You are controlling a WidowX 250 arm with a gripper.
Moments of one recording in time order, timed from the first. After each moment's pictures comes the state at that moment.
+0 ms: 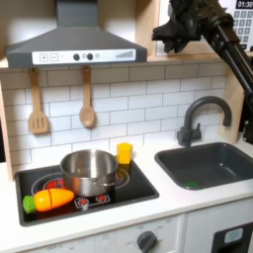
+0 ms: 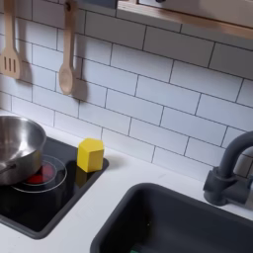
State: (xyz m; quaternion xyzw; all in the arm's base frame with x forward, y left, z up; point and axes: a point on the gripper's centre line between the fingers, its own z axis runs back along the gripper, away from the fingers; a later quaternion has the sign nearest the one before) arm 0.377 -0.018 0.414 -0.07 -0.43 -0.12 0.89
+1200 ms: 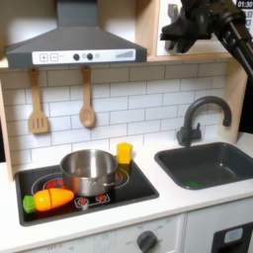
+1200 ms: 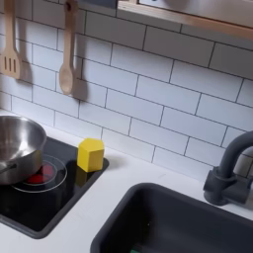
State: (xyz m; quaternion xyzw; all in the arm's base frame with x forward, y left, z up) arm 0.355 -0.023 0.419 -0.07 -0.42 -0.12 0.90
